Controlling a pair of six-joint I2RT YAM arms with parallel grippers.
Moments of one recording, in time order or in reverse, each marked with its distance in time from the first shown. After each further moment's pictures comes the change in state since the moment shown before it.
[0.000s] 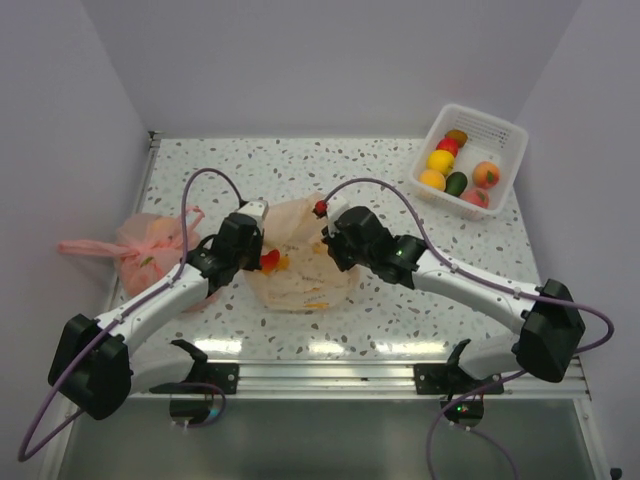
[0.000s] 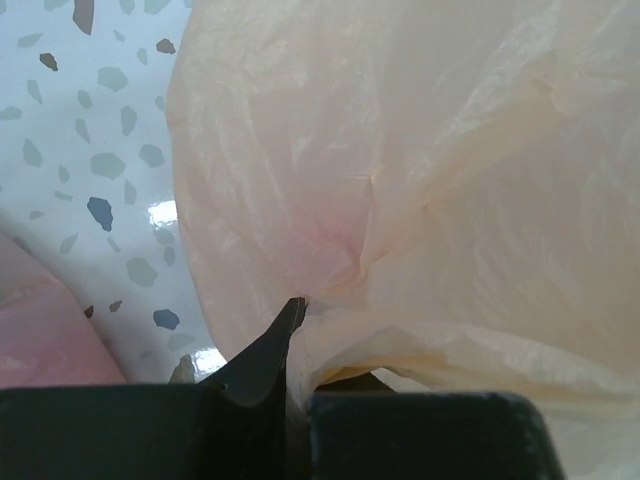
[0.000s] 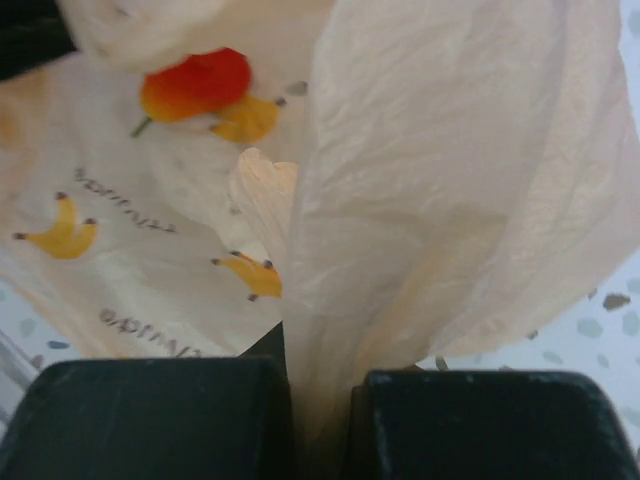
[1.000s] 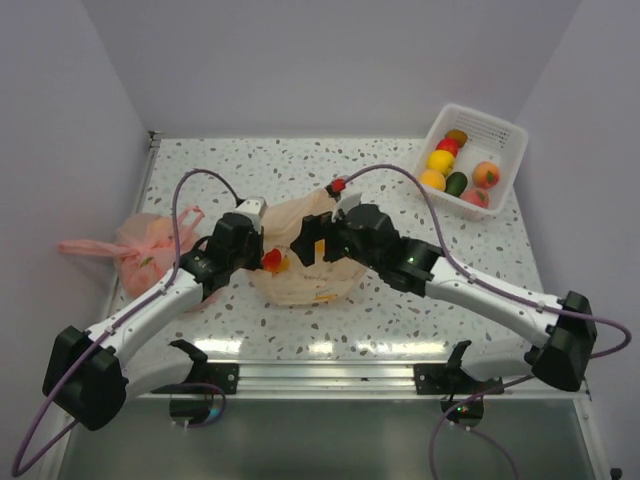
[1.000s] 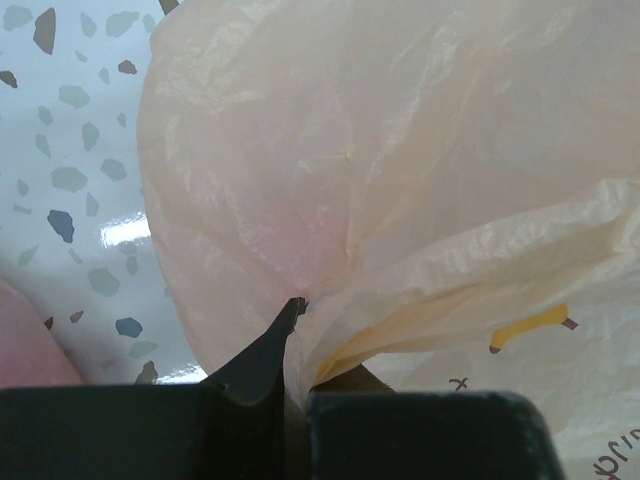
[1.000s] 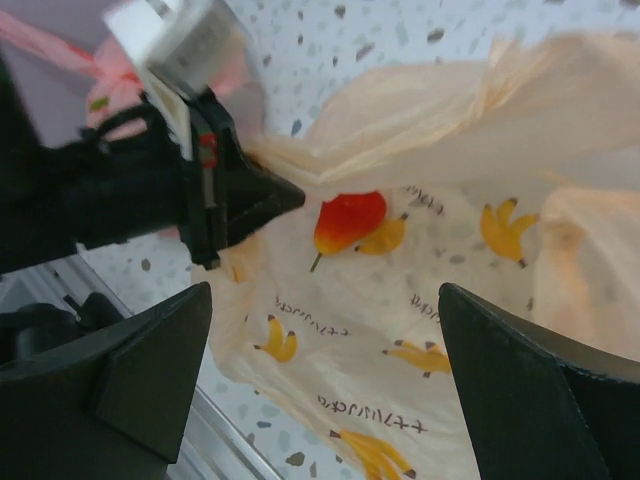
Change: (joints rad) left arm 0.000 -0.061 0.000 0.014 0.081 -0.030; right arm 0.040 -0.134 0.038 0.108 0.071 0.343
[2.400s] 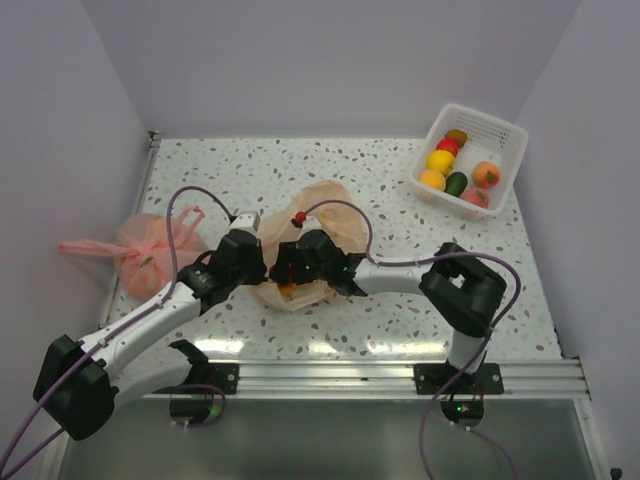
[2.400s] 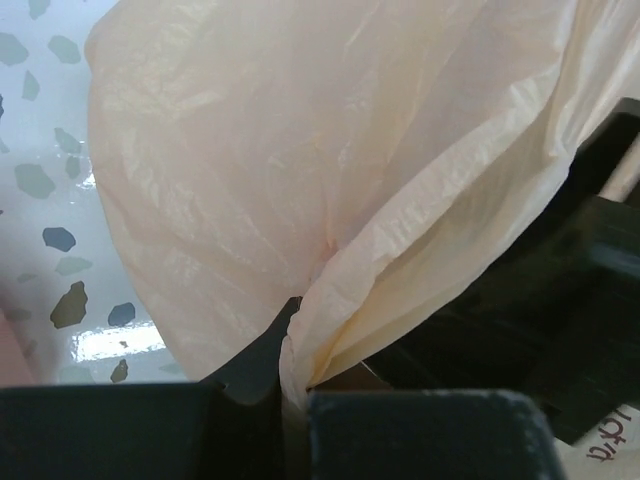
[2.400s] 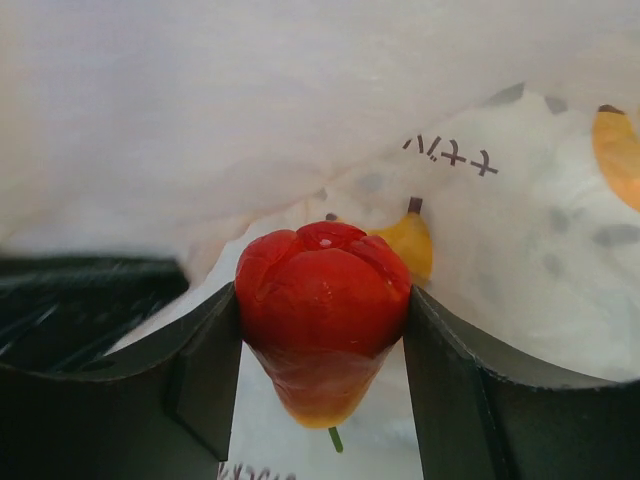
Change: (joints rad) left arm -0.095 -0.081 -0.081 -0.062 -0.068 -0.284; right arm 0.018 0.622 -0.113 0.471 -0.150 0.298
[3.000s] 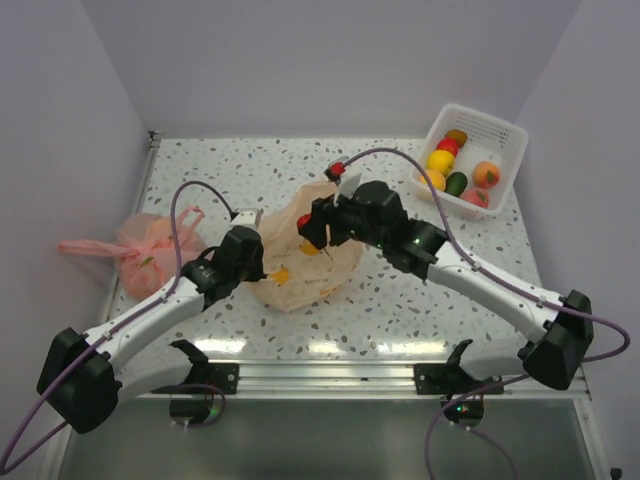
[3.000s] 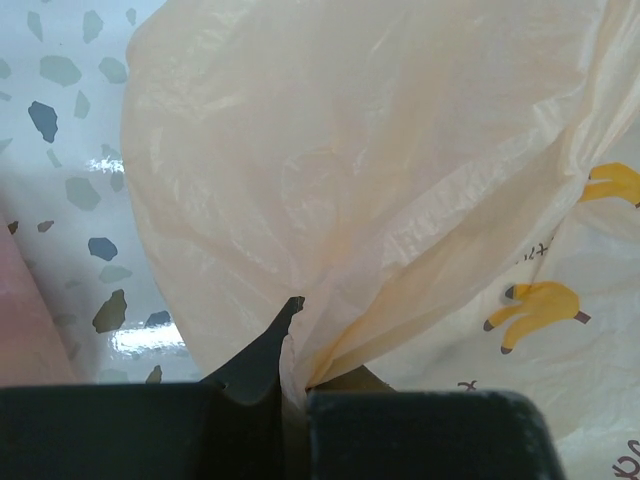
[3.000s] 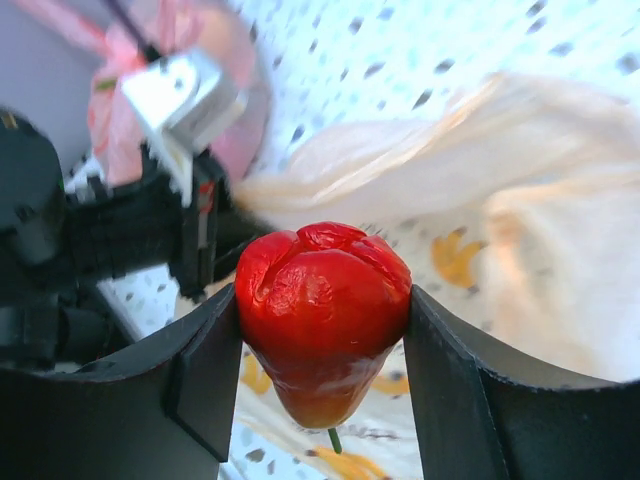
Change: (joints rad) left arm 0.001 0.046 0.031 -0.016 -0.077 0.037; right arm -0.087 -0.510 0.151 -0.462 -0.036 -0.397
